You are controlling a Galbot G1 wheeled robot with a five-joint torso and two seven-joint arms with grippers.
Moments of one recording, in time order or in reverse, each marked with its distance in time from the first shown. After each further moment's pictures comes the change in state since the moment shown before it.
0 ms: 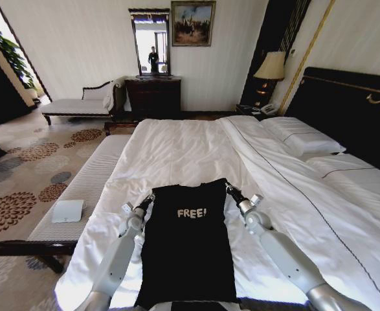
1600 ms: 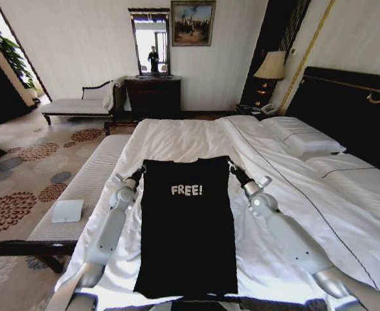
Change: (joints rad) left arm -0.259 0.137 0.023 -0.091 -0.183 0.017 0.021; right arm 0.229 -0.084 -0.046 0.039 0.220 0.062 -0.137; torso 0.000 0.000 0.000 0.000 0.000
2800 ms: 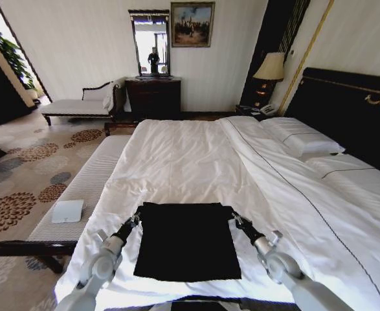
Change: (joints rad) left arm 0.961 0.083 -0.180 -0.648 0.158 0.000 0.006; right arm -0.883 -0.063 0.259 0.311 -0.319 0.059 0.048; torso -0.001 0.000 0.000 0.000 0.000
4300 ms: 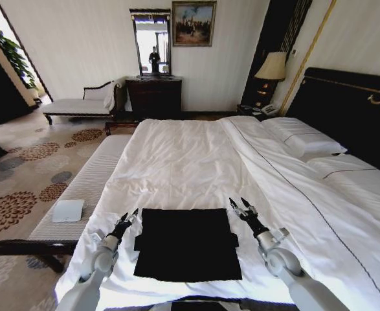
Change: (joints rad) left arm -0.324 -0.048 0.051 0.381 0.096 -0.016 0.022; right arm 0.141 0.109 0.051 -0.031 -0.062 0.056 -0.003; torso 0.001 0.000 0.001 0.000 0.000
